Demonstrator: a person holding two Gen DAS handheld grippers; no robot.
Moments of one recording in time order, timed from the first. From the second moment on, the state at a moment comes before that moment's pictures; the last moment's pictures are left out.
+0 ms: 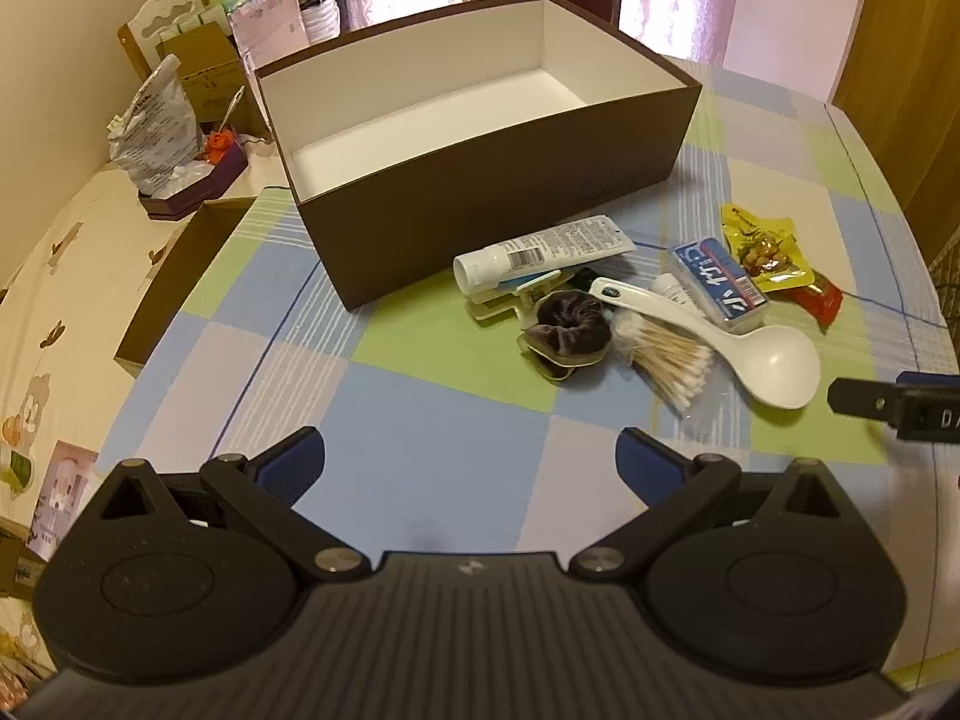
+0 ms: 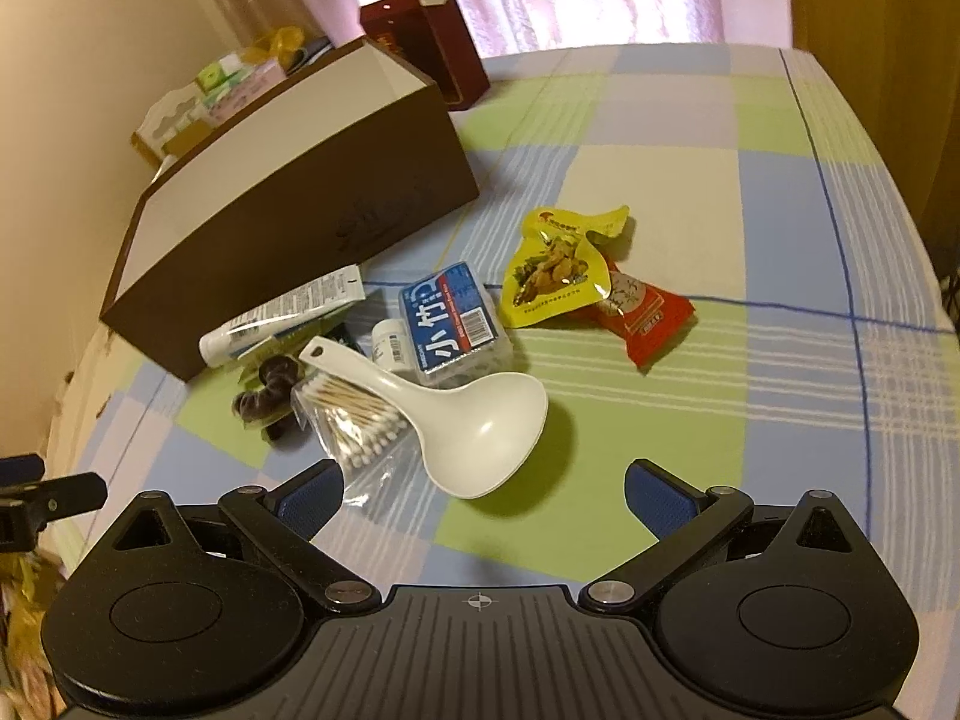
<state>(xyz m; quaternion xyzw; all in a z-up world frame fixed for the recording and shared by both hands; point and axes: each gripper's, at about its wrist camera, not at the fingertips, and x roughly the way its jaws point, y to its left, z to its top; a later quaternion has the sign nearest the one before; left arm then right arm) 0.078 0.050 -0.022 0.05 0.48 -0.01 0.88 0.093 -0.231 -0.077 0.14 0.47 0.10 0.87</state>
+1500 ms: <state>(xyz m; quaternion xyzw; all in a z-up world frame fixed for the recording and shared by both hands) 0.186 0.050 -0.067 0.20 0.42 -0.23 0.85 0.100 -0.287 -0.148 0.44 0.44 0.00 0.78</state>
